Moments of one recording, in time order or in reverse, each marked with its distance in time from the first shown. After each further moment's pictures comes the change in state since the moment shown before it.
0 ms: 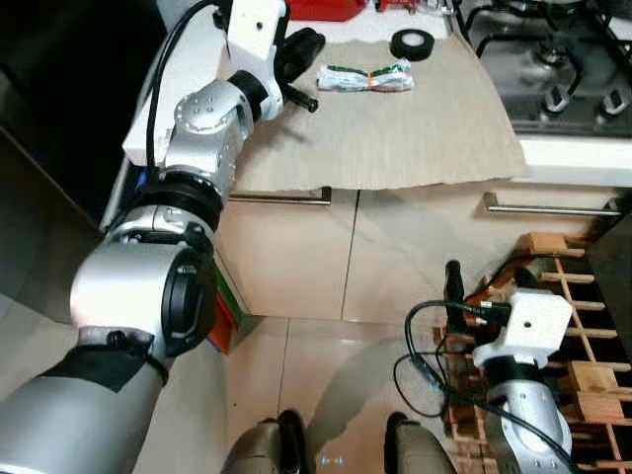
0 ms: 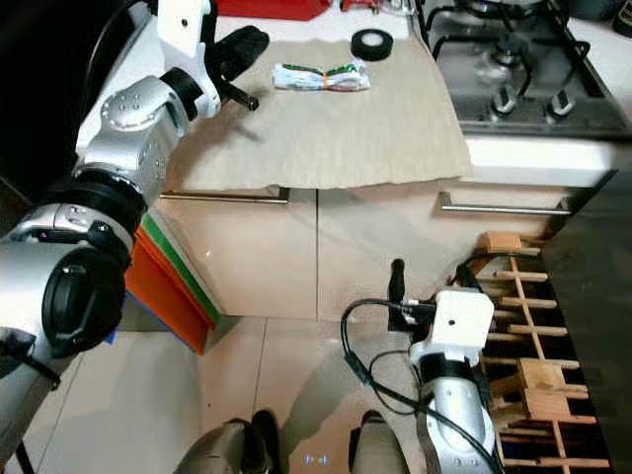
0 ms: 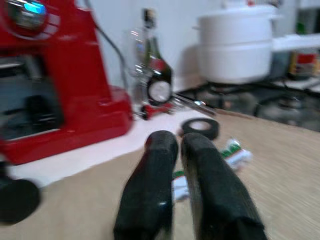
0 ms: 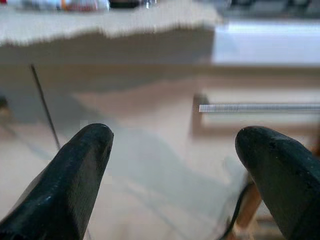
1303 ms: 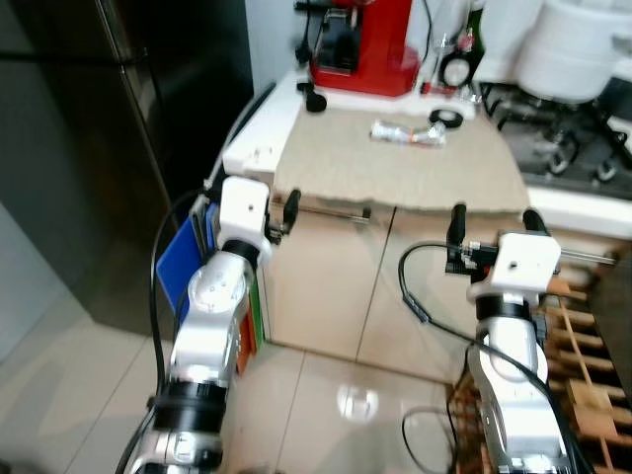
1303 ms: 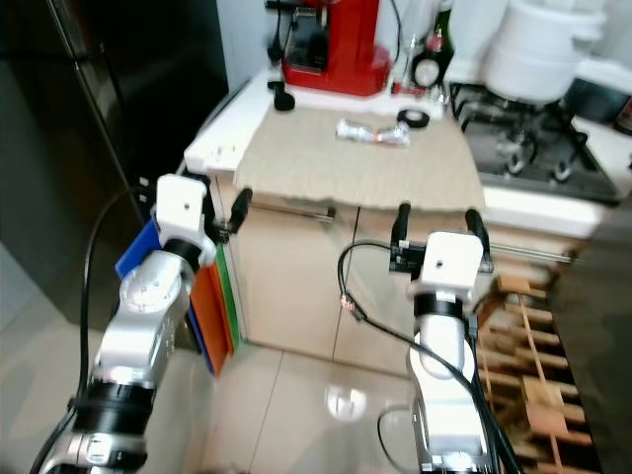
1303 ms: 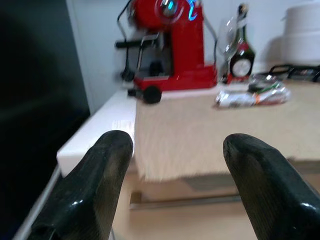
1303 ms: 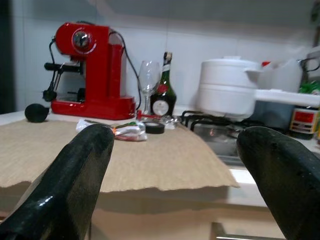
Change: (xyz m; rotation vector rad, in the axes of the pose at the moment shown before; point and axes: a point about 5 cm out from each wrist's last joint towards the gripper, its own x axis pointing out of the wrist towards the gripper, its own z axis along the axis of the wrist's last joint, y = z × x) left arm -0.113 -0.065 -0.096 -0.018 0.176 0.259; right arm 0.049 0.007 0.017 -0.075 -0.169 -0.069
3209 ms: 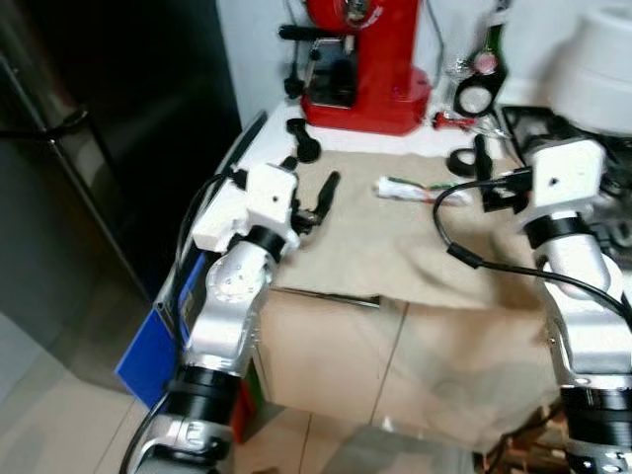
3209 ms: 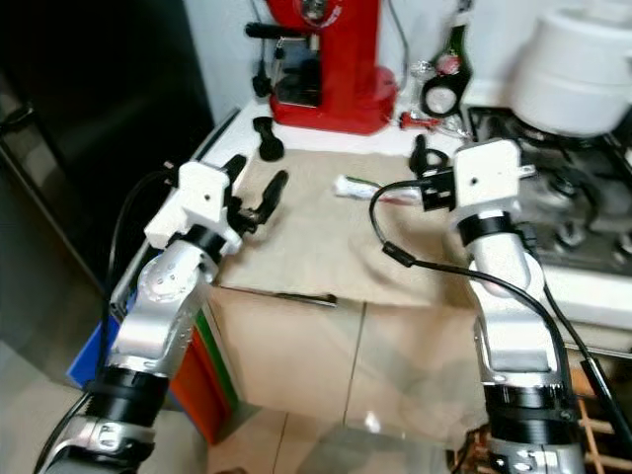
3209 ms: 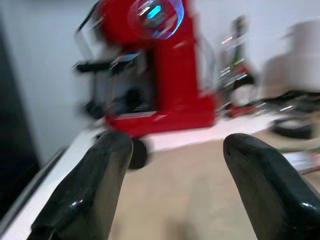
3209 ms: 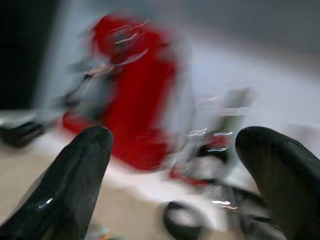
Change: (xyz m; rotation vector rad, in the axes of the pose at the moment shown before) left arm 0.007 -0.012 0.008 -0.057 -0.100 -0.117; right arm 0.080 -0.026 0.054 -0.240 -0.047 0.405
